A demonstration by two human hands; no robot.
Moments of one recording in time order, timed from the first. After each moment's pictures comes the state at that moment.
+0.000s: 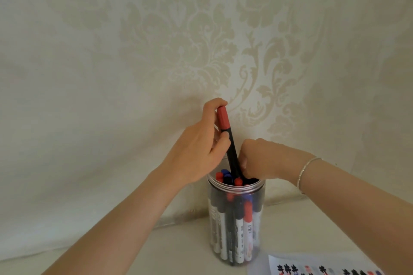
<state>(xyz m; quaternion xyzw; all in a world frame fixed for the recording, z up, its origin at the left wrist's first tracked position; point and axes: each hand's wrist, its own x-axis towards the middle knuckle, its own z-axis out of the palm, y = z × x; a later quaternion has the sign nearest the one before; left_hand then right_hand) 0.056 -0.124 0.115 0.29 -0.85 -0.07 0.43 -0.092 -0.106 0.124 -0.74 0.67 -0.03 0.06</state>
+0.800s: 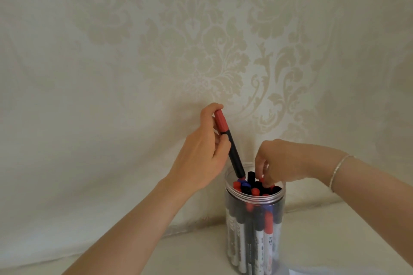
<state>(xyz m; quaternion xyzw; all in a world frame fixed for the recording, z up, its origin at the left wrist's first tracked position) 0.068 -0.128 0.115 0.31 -0.82 -0.05 0.49 -0.105 -0.099 0.144 -0.77 0.64 0.00 0.09</state>
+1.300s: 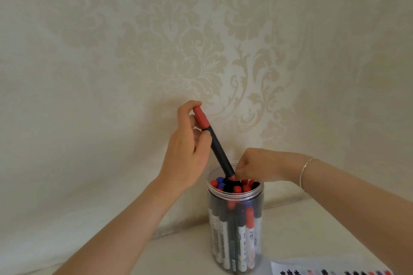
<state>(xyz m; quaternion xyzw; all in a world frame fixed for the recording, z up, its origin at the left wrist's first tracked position) 0.058 -0.121 0.115 0.29 -0.77 -0.12 0.56 -0.106 -0.103 0.123 -0.72 0.65 -0.08 0.22</state>
